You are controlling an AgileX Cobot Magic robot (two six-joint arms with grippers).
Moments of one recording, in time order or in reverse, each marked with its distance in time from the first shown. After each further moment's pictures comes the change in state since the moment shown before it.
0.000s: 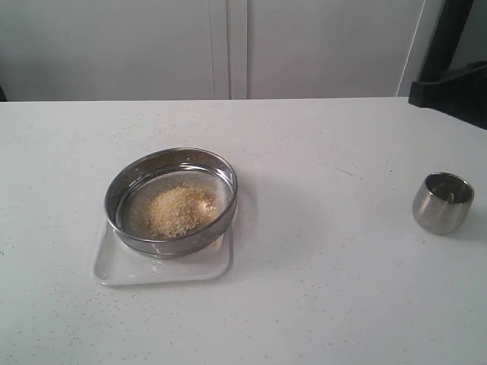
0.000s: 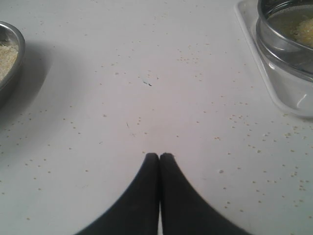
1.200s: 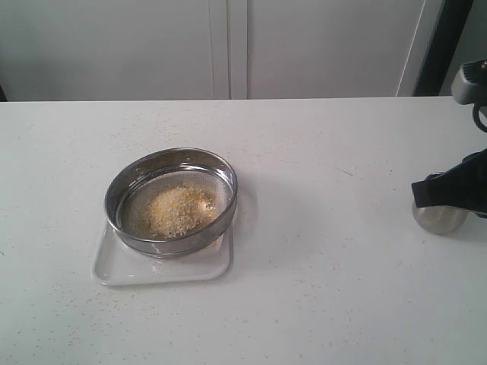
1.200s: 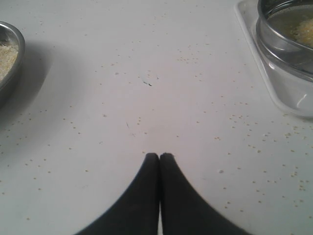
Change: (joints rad) left arm 0.000 0.000 0.000 0.000 0.000 0.000; right arm 0.143 -0.143 -0.061 0.561 0.768 -0.595
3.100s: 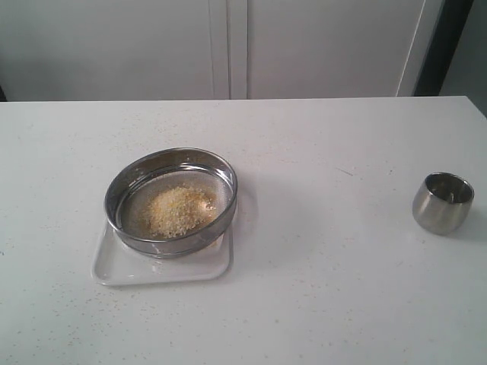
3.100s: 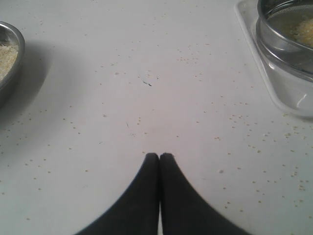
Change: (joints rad) left arm 0.000 0.000 0.000 0.000 0.000 0.000; right arm -0.250 -0.322 0.000 0.004 0.000 -0.004
